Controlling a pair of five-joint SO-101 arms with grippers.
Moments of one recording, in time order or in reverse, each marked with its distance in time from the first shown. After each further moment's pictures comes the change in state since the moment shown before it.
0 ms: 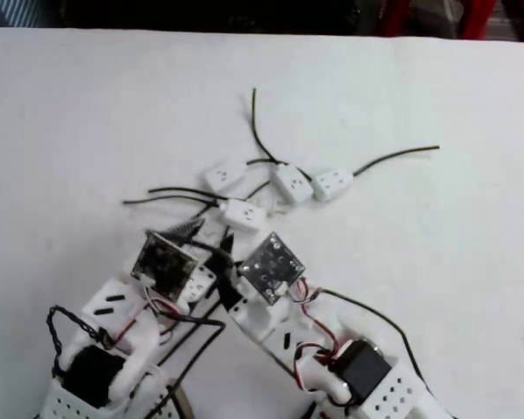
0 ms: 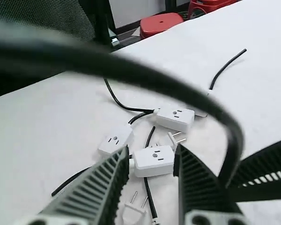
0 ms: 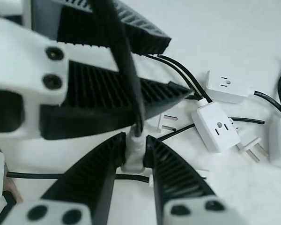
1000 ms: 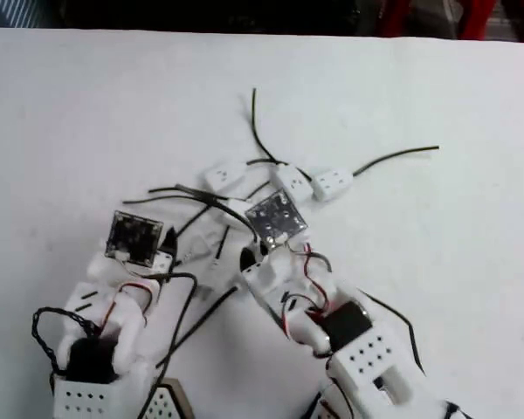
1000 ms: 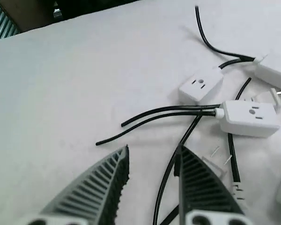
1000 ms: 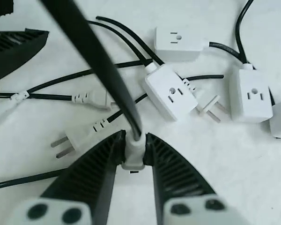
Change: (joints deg) left arm -23.0 -0.1 9.1 0.6 -3.9; right arm 12.4 25.2 -4.3 -9.7 0.0
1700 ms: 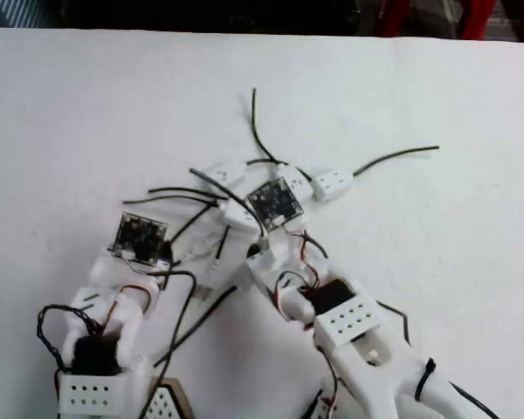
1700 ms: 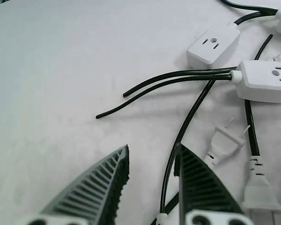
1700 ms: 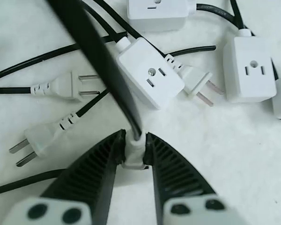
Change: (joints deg) left arm -3.2 0.0 6.0 -0.2 -3.6; right arm 4.5 19.7 -0.6 -12.7 -0.1
